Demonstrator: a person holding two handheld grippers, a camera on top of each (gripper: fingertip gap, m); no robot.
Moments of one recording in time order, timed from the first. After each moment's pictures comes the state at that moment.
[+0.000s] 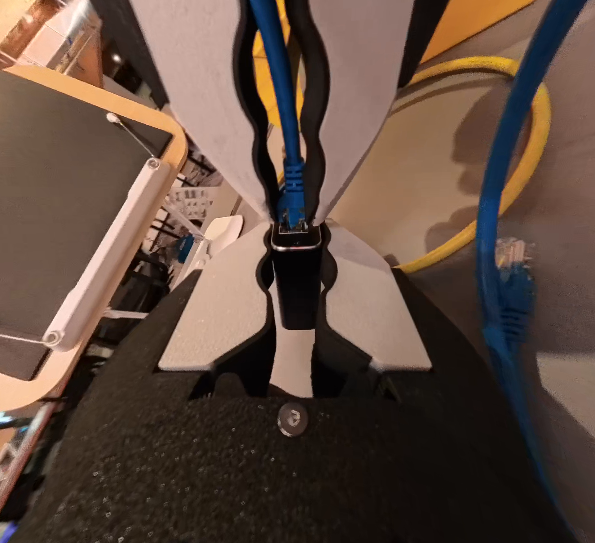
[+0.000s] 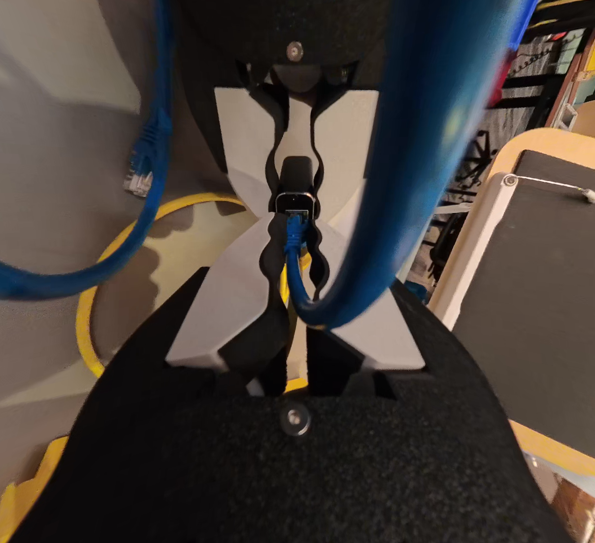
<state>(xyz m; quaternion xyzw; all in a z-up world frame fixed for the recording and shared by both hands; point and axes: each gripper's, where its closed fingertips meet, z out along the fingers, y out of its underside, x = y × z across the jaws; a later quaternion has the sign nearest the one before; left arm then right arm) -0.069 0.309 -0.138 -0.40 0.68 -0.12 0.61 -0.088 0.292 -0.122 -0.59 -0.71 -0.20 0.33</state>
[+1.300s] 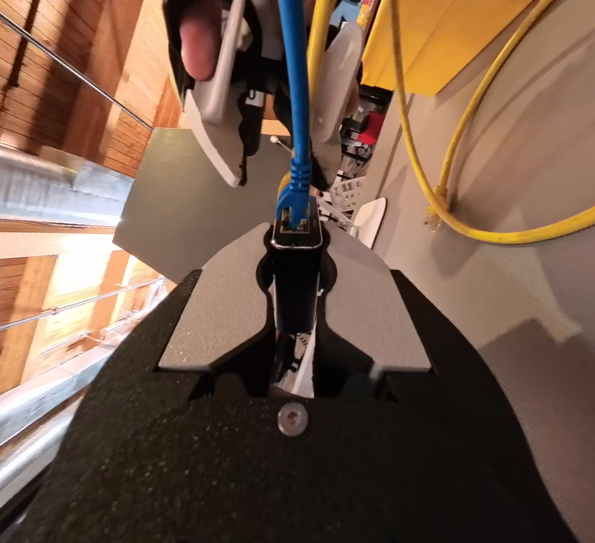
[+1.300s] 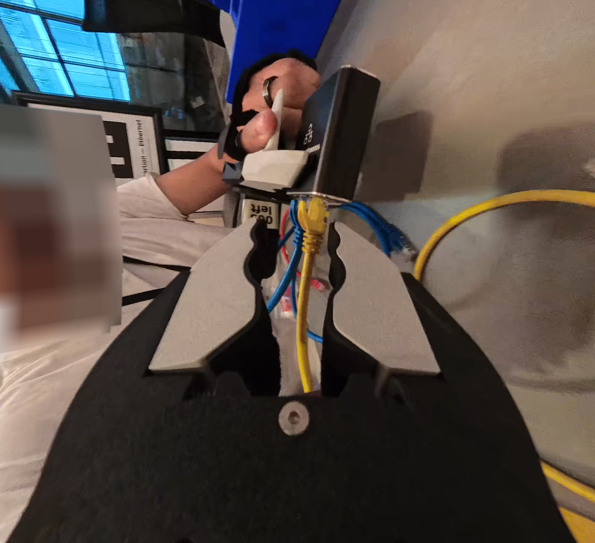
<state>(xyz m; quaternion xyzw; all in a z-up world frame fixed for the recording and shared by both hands) -0.099 0.332 -0.079 -0.28 0.58 0.13 0.75 -0.109 0.287 -0.073 -0.84 -0.14 0.53 0.00</state>
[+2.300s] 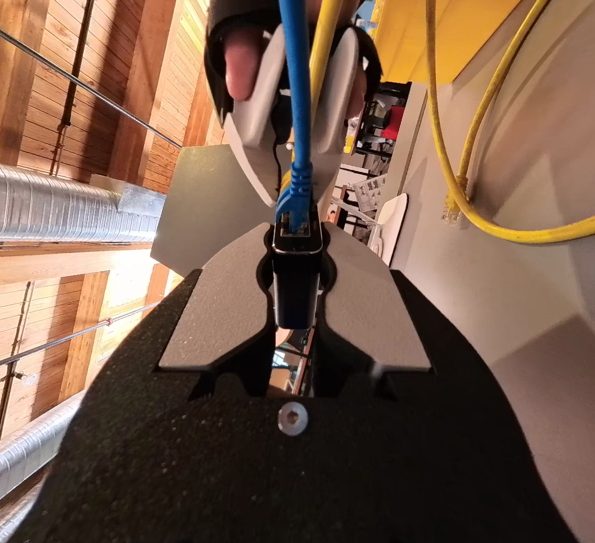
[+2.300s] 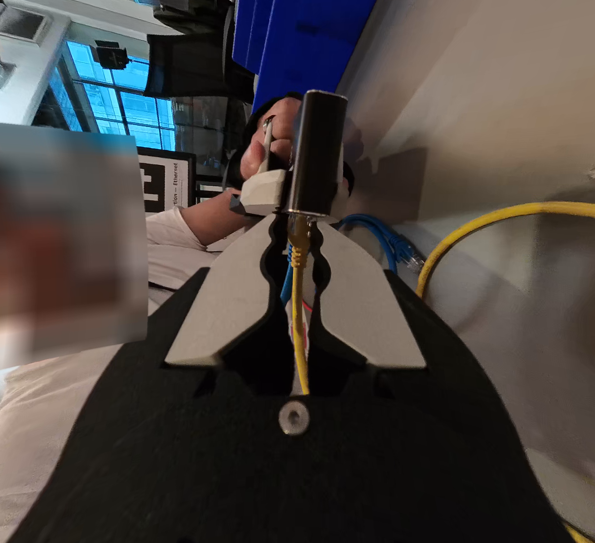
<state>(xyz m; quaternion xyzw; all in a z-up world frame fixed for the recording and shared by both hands) -0.100 0.328 -0.075 -0.23 0.58 0.17 0.76 -0.109 0.294 -0.078 -0.81 -0.09 0.57 0.06</state>
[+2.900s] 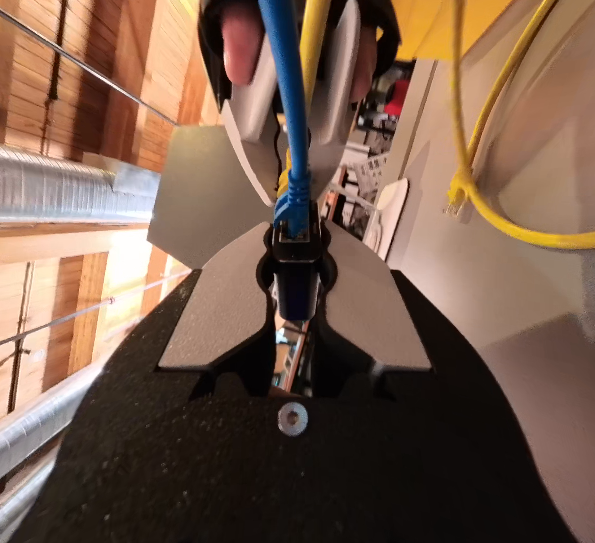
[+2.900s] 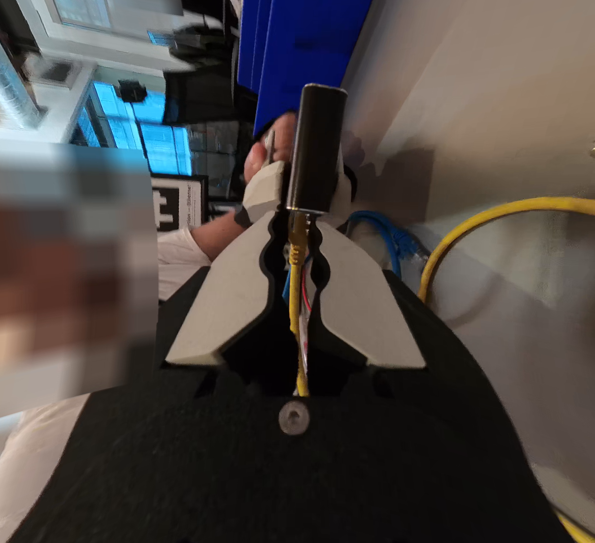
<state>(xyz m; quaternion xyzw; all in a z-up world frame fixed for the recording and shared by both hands) -0.097 0.337 -0.078 -0.27 0.57 0.20 0.75 -0.107 0.295 -0.080 -0.80 -0.04 0.59 0.07</state>
